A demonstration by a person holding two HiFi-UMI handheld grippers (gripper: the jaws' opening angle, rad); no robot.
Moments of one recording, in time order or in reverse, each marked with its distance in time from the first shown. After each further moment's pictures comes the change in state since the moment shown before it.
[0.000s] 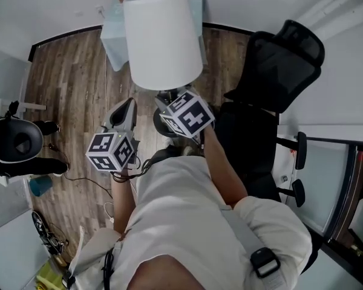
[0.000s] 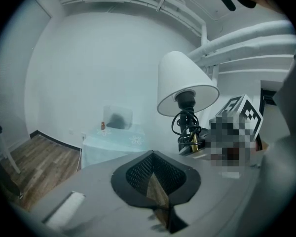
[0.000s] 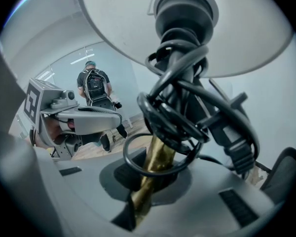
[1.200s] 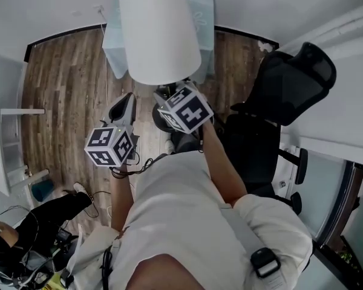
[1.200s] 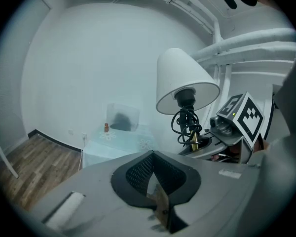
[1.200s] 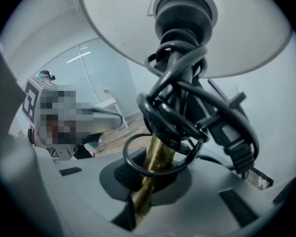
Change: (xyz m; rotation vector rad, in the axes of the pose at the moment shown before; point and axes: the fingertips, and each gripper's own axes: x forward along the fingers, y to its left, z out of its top) left arm 0.099 0.098 0.049 -0.024 0.034 0.009; right arm 0.086 -0.088 0.081 0.002 0.042 -0.009
